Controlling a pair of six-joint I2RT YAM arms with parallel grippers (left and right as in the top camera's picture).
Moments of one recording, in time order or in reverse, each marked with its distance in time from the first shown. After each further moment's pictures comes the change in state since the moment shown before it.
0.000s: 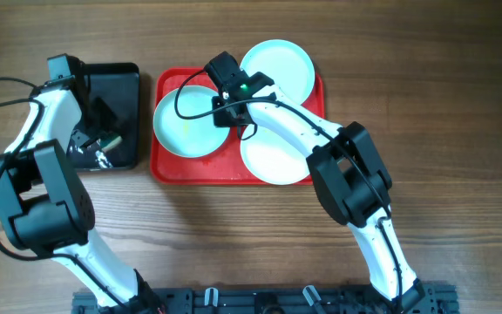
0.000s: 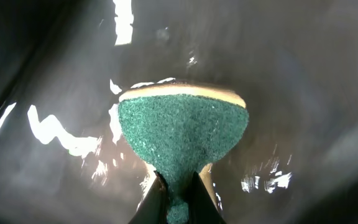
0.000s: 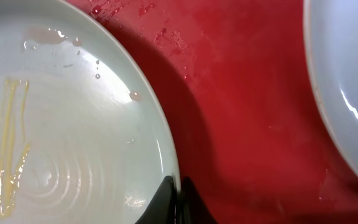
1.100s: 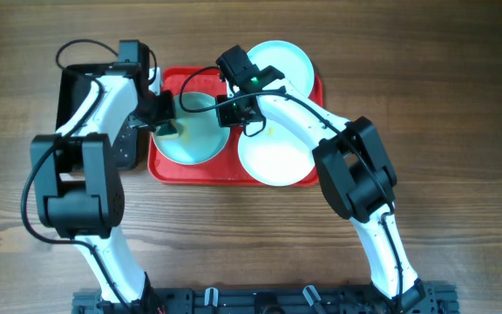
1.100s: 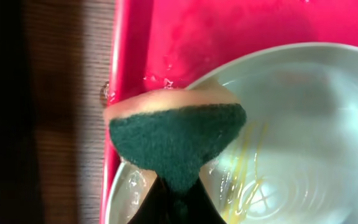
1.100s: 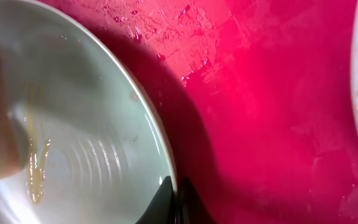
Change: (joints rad) left arm -0.295 0.061 0.070 -0.026 0.195 0.266; right arm -0.055 0.008 0.000 -0.010 -0.201 -0.086
